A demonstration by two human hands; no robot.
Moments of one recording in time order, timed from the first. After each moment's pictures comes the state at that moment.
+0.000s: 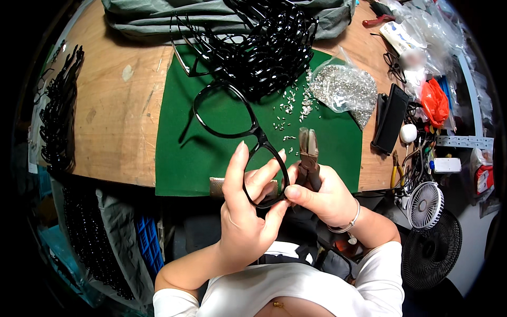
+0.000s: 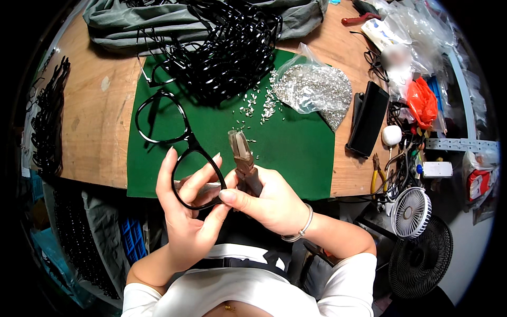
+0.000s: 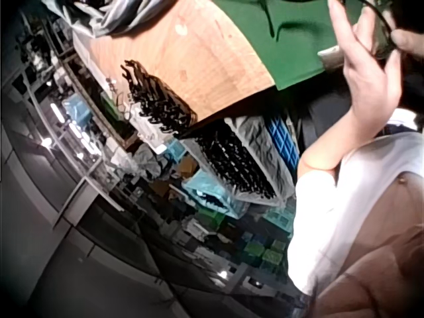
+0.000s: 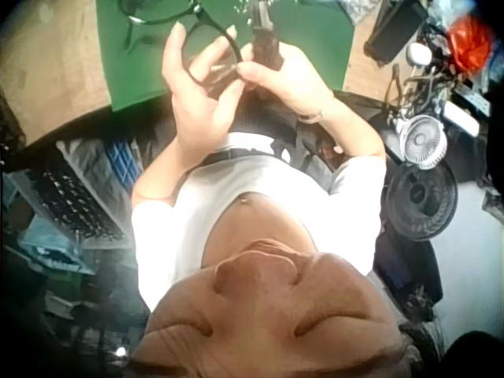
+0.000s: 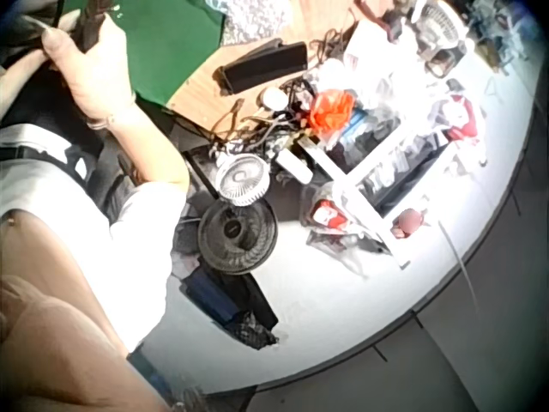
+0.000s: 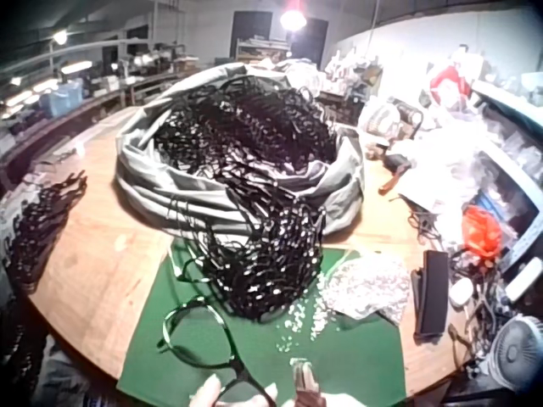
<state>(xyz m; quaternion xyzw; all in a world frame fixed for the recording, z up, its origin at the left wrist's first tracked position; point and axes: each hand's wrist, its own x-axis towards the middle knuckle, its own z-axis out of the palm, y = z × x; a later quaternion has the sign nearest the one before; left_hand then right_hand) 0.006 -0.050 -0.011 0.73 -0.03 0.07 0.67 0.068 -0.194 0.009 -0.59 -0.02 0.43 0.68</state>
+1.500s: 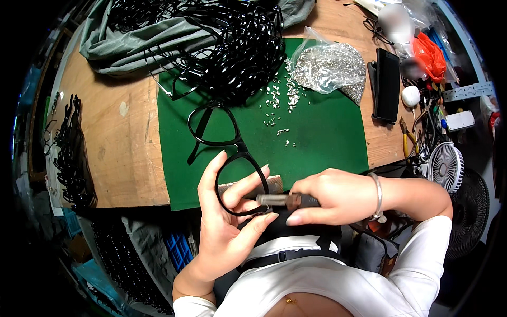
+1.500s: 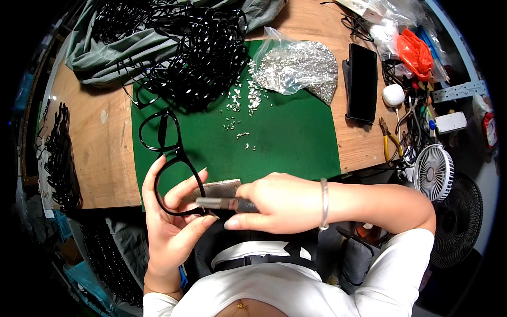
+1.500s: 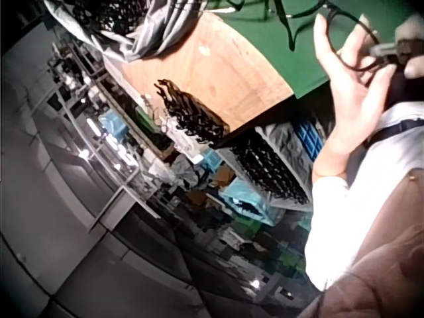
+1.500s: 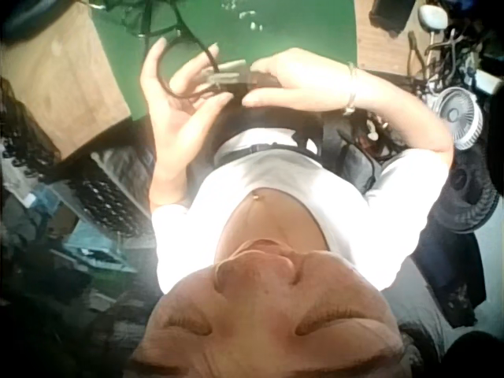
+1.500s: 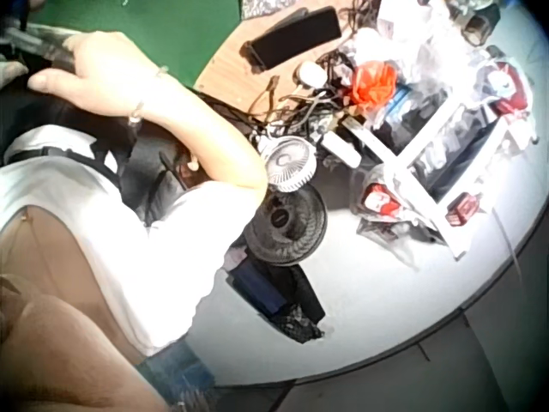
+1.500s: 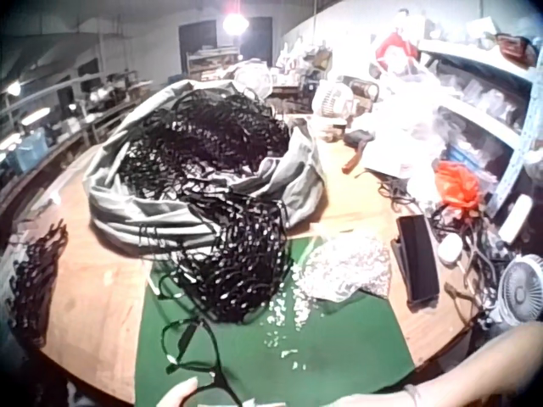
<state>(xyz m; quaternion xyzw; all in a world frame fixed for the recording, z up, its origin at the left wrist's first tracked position) 0.004 -0.028 0.024 0.61 0.05 -0.12 0.78 0.079 -0.213 0.032 -0.74 -0.32 0.46 0.38</state>
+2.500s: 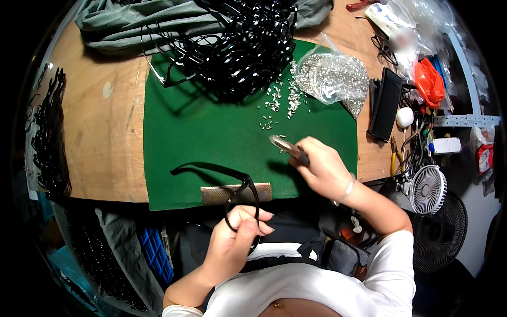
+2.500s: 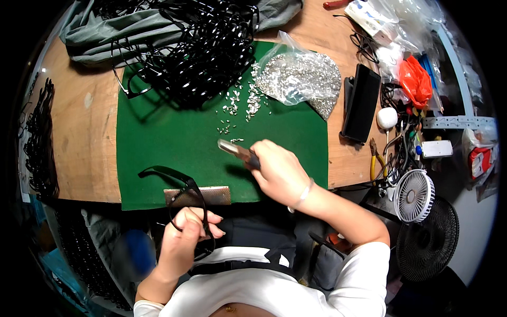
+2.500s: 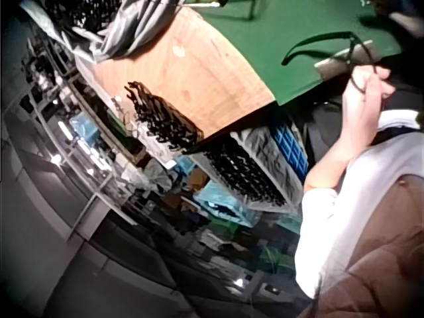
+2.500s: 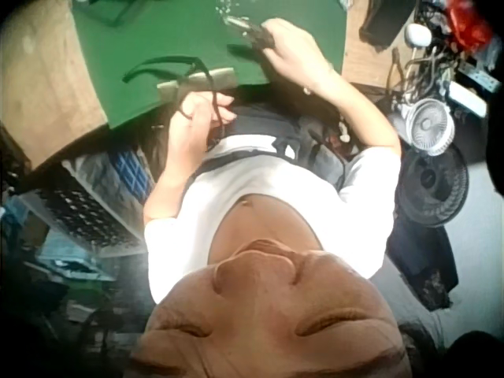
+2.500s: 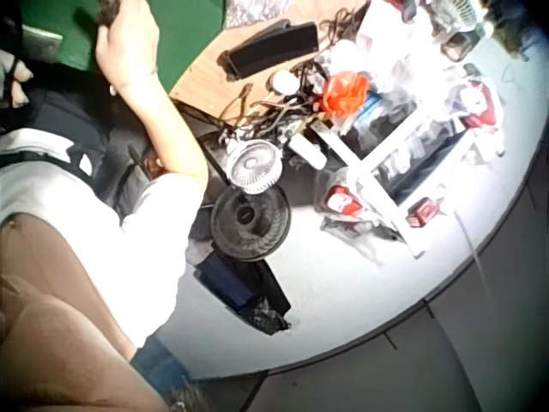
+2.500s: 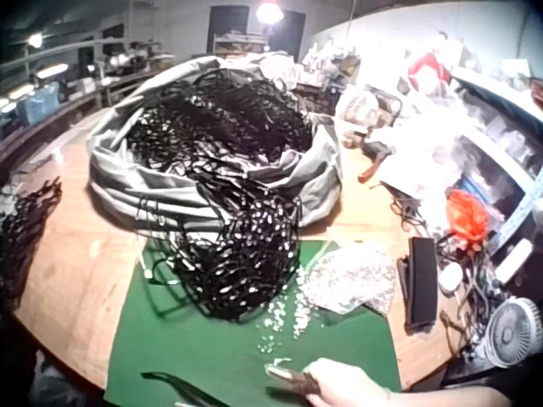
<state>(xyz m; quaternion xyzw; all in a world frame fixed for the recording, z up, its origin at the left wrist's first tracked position) -0.025 -0.033 -0.018 0.52 0.13 -0.21 0.82 0.091 -0.224 -0.039 -0.91 -0.23 0.16 0.29</state>
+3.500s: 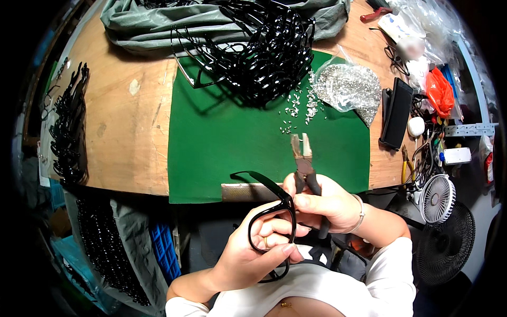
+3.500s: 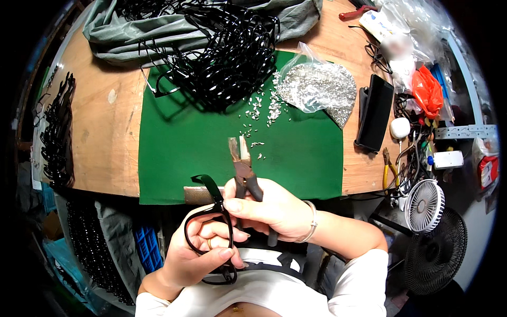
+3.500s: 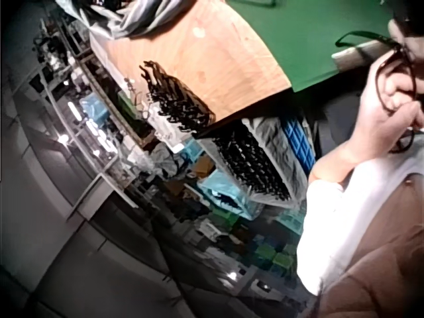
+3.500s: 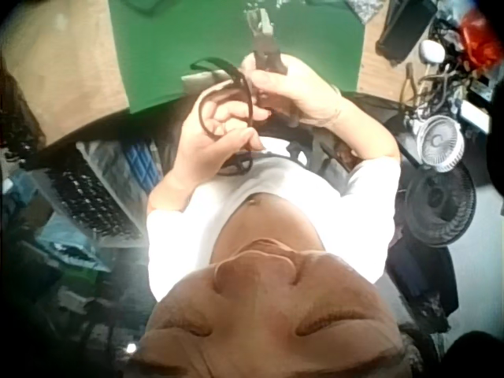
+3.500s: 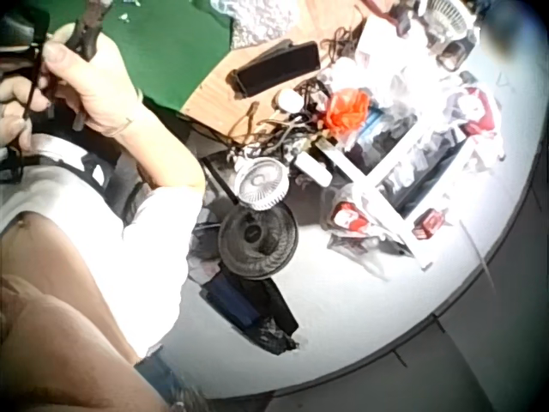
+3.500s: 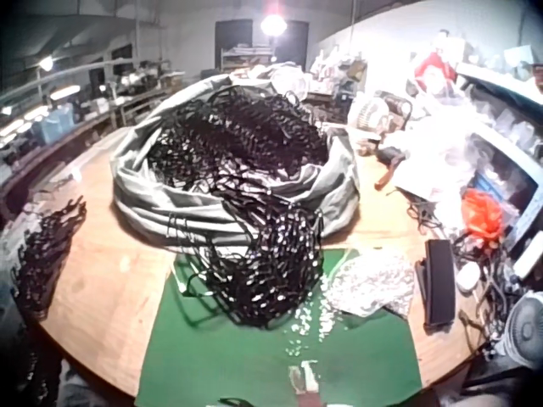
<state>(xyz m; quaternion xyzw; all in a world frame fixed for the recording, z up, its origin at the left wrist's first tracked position) -0.025 -0.027 0.016 0.38 0.08 -0.26 0.88 0.062 -0.190 0.006 -0.41 0.06 0.54 0.73</state>
